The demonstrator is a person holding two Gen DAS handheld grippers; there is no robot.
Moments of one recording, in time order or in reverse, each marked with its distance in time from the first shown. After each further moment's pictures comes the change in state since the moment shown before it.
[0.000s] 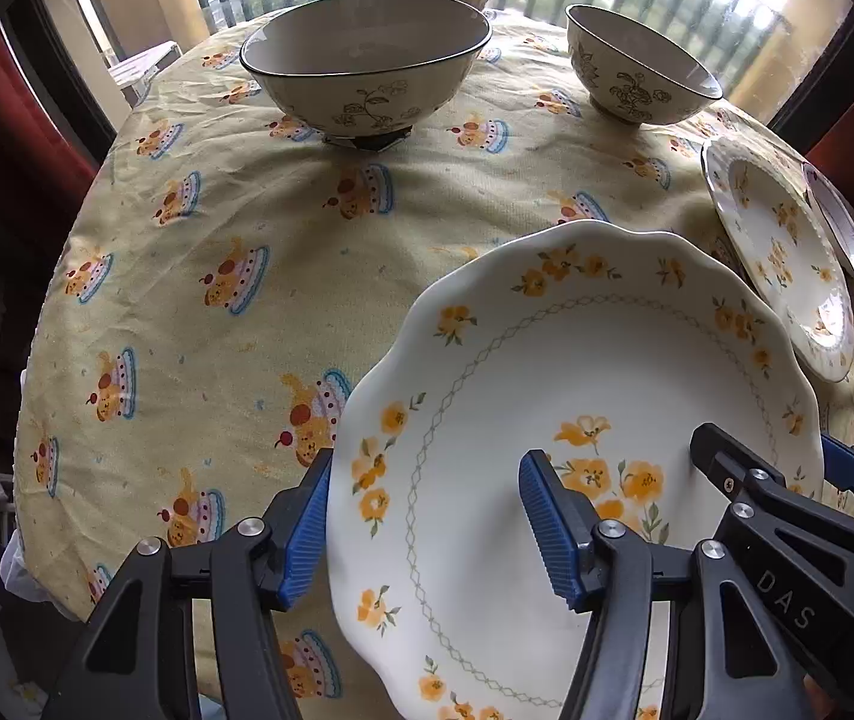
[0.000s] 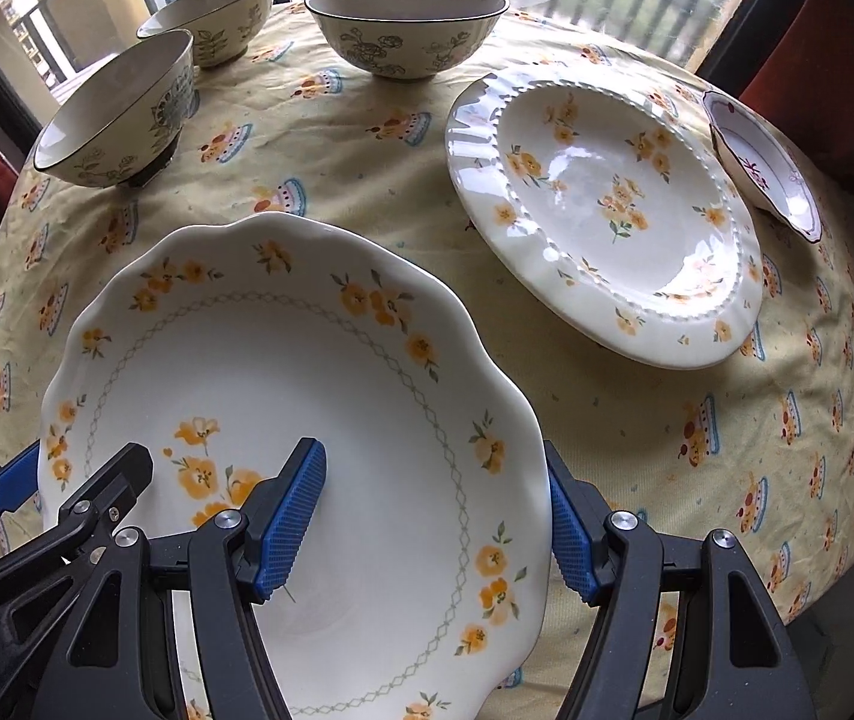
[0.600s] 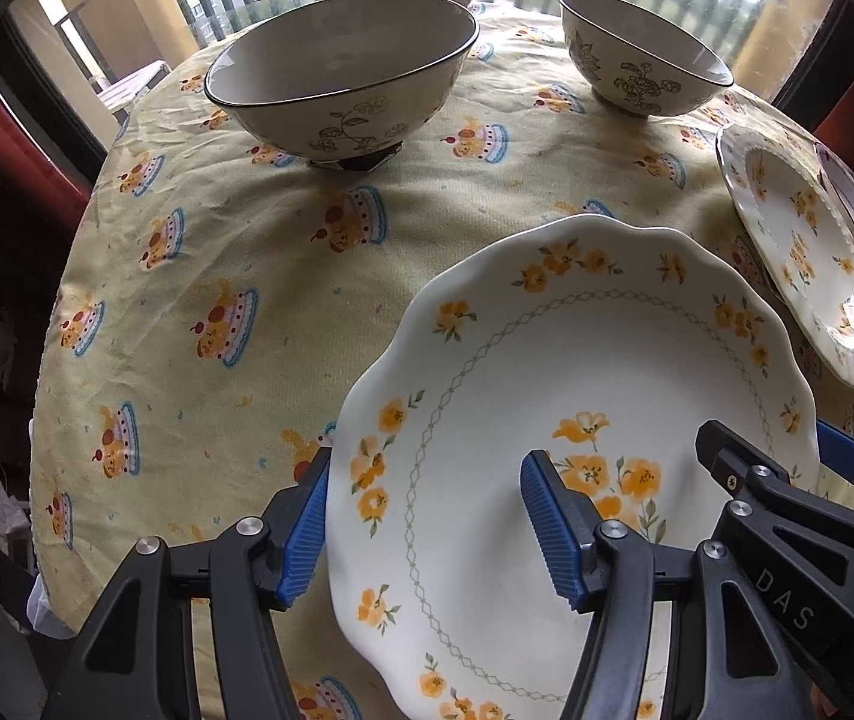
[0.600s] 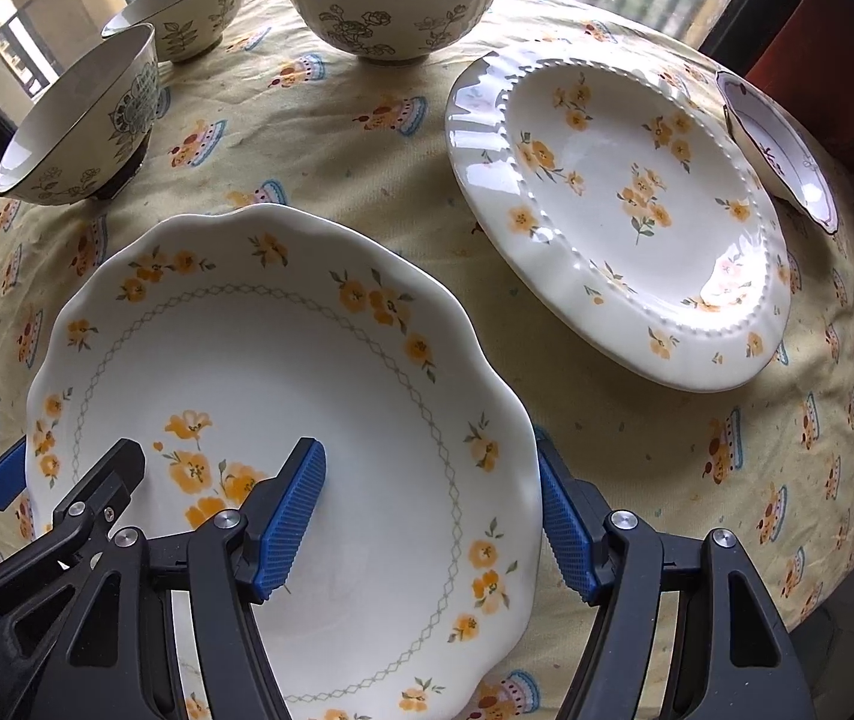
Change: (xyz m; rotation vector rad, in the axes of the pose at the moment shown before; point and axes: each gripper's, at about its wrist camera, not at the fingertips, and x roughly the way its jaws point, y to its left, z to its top) left arm 0.014 -0.008 0.022 0.066 0.010 0.051; right arm 0.018 -0.003 0.017 0.026 0.033 -0.001
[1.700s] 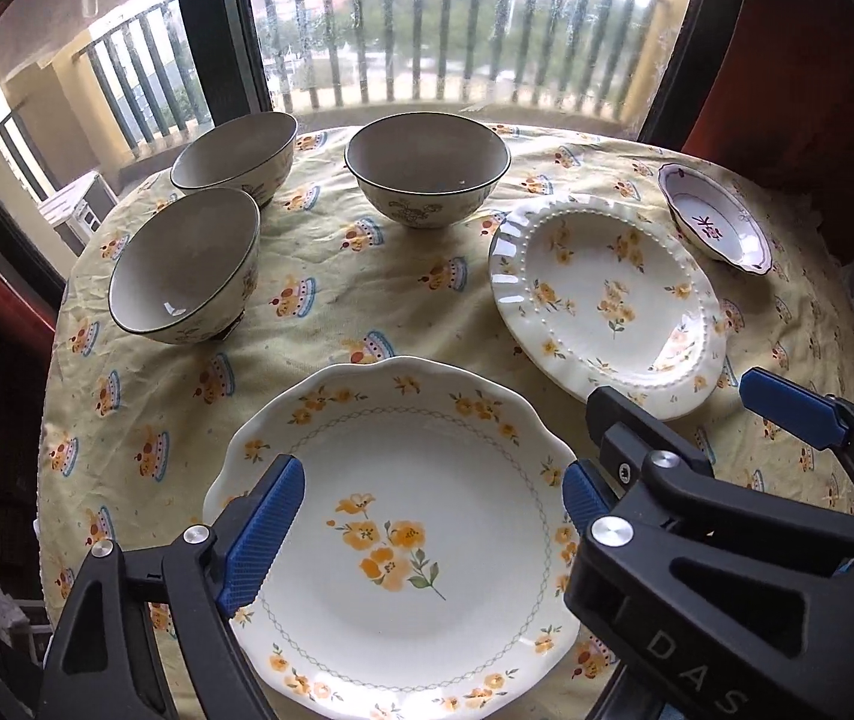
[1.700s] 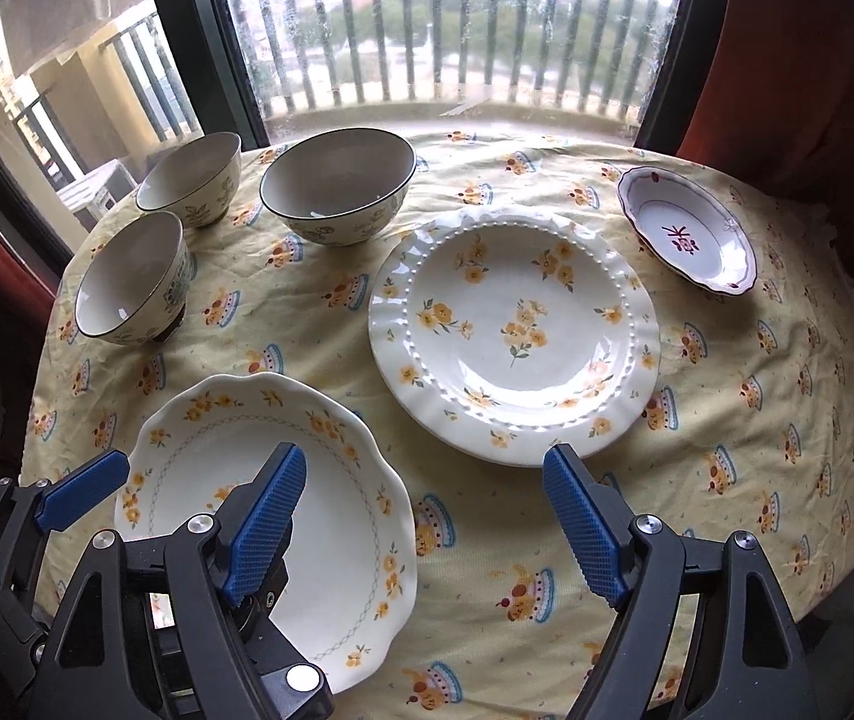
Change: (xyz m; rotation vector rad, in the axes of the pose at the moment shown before) left arm -0.082 -0.093 0.013 0.164 -0.180 -0.099; right arm -0.098 -0.059 0.008 0.080 -0.244 0.057
